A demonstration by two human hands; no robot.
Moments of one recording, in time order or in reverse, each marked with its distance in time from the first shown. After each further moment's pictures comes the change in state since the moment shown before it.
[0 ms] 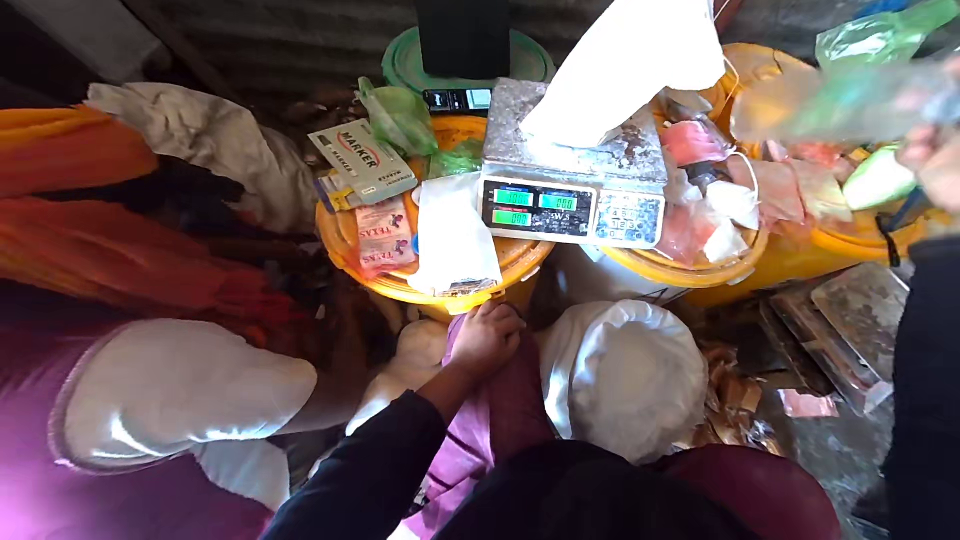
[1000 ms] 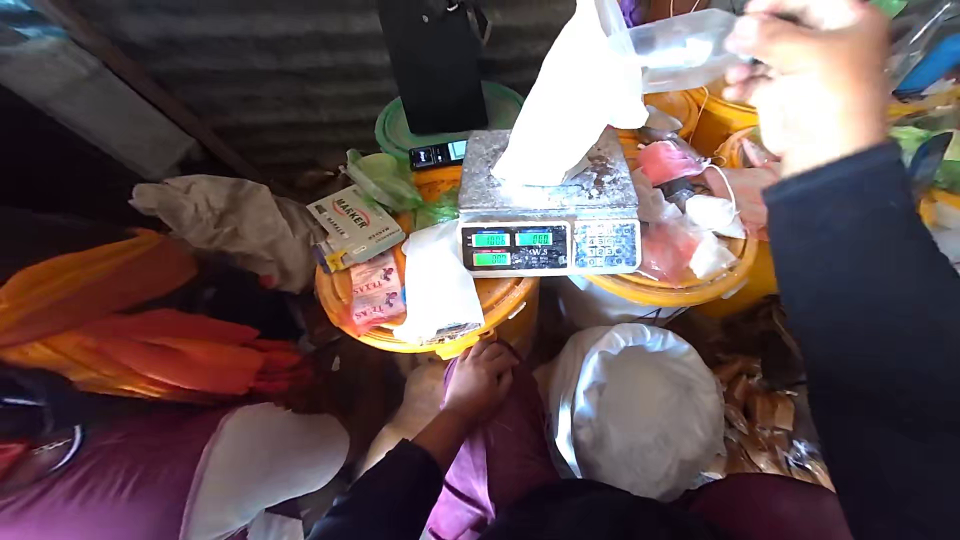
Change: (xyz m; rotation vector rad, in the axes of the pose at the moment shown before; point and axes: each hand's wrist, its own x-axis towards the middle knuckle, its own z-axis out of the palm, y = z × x) left_hand 0.006 0.003 0.001 0.070 -0.025 -0.037; right_hand 0.014 -0.039 0.112 0.100 -0.102 -0.288
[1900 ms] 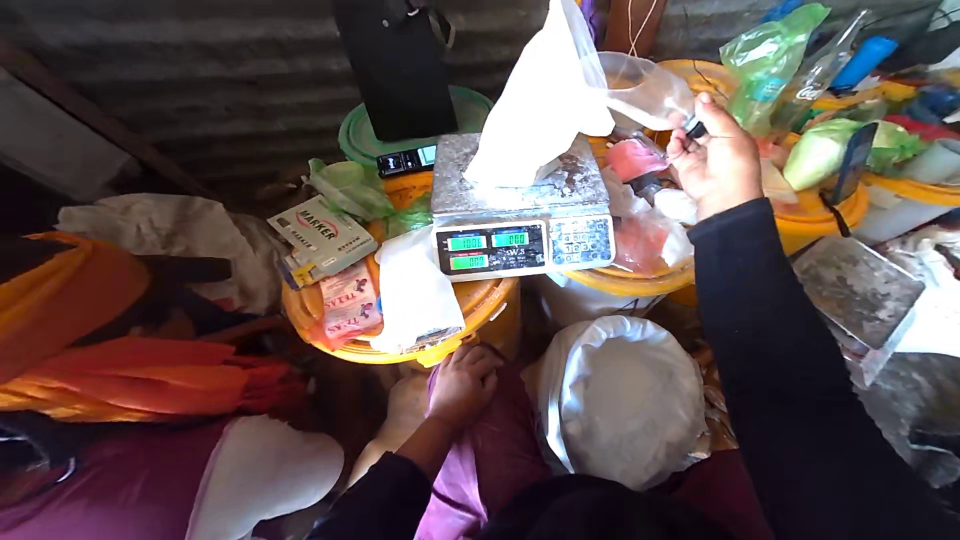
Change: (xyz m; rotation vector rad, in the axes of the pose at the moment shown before) left_hand -0.003 0.000 0.005 -0.017 0.122 0.060; right_hand -0.029 0.065 -0.005 0.562 0.373 0.337
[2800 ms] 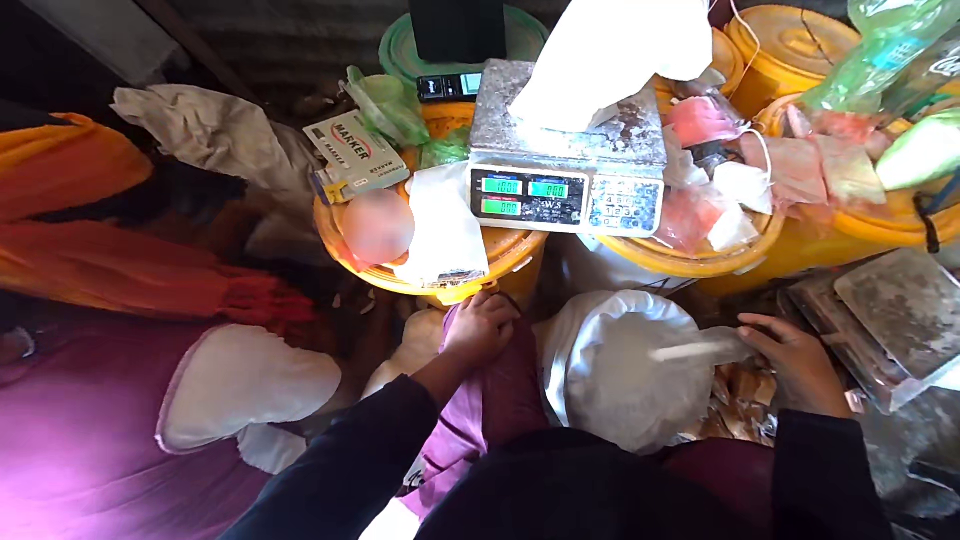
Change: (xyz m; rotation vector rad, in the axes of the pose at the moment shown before) left_hand 0.004 0.006 -0.010 -0.015 -0.143 -0.063; right_hand -0.136 0.031 -0.243 -1.254 -0.188 0.291
